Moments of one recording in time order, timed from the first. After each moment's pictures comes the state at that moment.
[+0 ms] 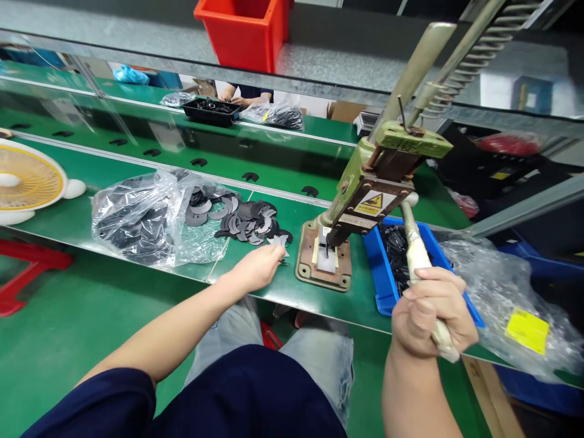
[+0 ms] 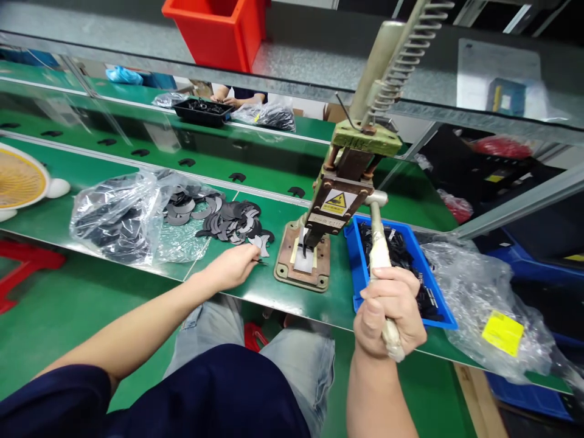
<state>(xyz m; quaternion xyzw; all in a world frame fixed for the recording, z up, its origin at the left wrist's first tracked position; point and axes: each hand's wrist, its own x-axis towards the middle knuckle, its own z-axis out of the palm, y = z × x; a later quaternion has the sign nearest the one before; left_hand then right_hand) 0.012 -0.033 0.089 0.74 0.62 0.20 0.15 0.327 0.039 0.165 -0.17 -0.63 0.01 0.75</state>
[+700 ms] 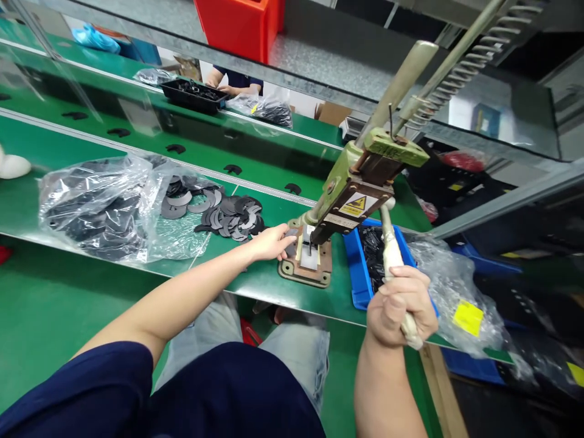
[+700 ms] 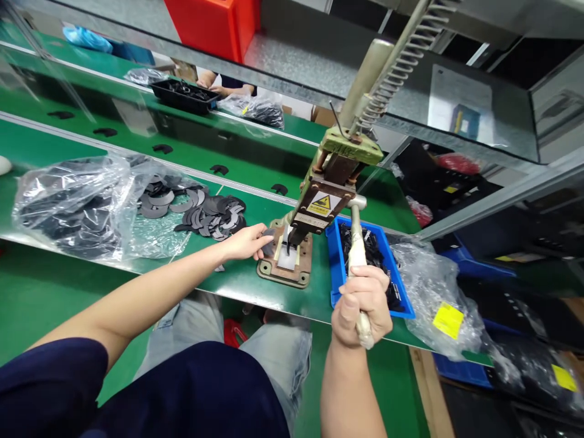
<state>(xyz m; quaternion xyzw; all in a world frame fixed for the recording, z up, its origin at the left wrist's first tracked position) 0.050 0.052 0.094 0.56 0.59 0.34 0.47 0.330 0.033 0.165 -0.19 -0.65 0.01 0.74</state>
